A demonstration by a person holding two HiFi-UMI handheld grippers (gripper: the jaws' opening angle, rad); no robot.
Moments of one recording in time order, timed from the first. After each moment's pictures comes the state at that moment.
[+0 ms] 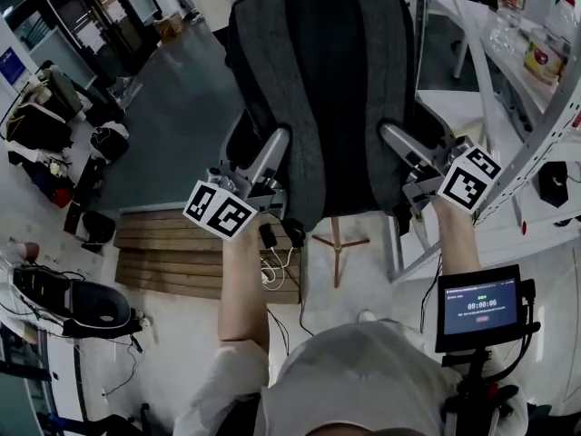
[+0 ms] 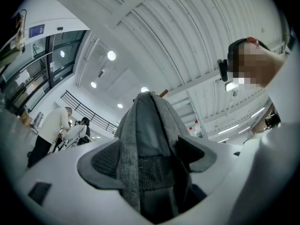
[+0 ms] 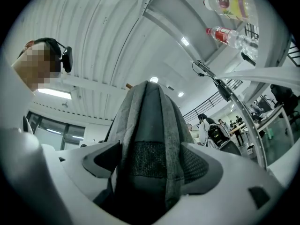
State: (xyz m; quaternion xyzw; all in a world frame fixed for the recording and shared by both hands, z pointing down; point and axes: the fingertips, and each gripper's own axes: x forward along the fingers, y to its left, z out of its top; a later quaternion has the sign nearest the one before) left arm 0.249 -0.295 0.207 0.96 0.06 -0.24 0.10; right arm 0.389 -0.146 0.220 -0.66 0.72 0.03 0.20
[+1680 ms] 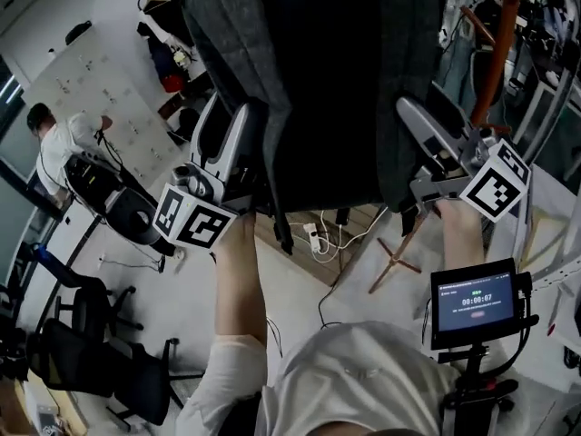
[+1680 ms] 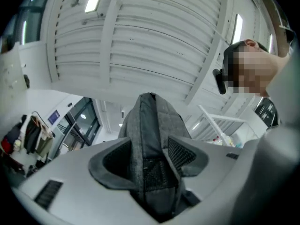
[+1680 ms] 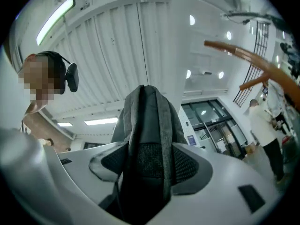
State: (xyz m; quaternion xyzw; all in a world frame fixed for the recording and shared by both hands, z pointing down) left arm -0.076 -0.243 0.083 0.92 -0.23 -0.31 -0.07; right arm 0.137 -0.203 0.098 -0.37 0.89 0.04 0.27
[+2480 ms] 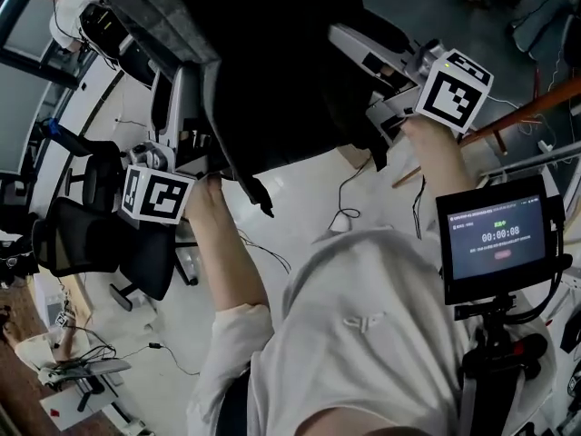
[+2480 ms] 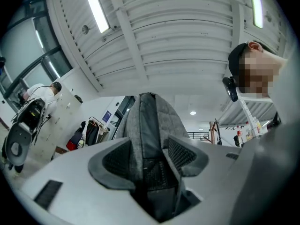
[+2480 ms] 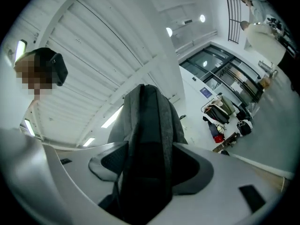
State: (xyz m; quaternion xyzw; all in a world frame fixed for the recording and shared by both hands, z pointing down) left arm -0.328 -0.233 0.253 0.84 -0.48 -0.24 0.02; right arm -0.126 -0.293 0.280 -0.20 0.94 -0.18 0.22
